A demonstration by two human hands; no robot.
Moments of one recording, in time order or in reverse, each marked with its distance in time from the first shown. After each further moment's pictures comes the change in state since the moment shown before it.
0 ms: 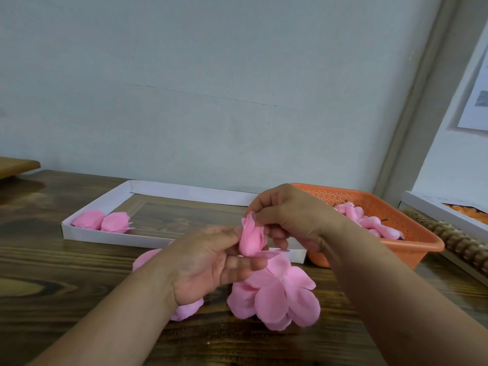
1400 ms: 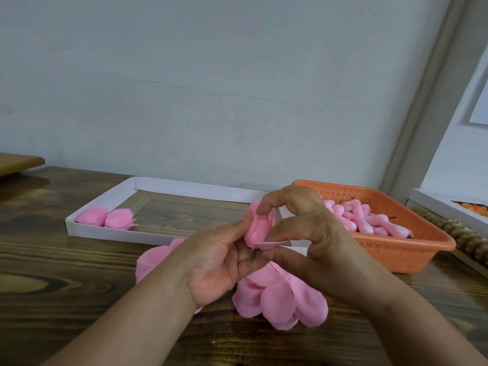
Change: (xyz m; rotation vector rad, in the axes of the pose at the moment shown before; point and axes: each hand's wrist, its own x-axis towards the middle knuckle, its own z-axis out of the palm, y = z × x) left_hand -0.002 -0.001 0.019 -0.238 0.083 0.060; right_hand -0.048 0.017 0.010 -0.657 0.200 -0.706
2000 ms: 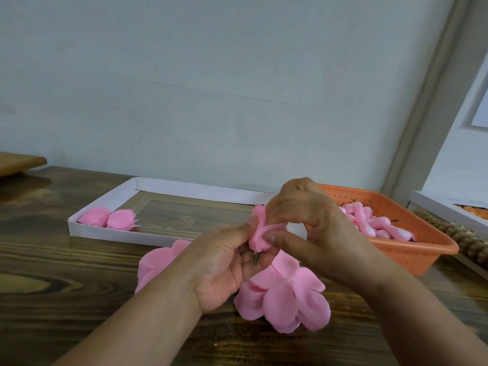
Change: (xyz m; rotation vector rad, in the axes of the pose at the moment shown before) left_hand 0.000 -0.002 0.005 -0.053 0.041 0.022; right_hand 0.015 0.009 -0.002 -0.086 0.069 -0.031
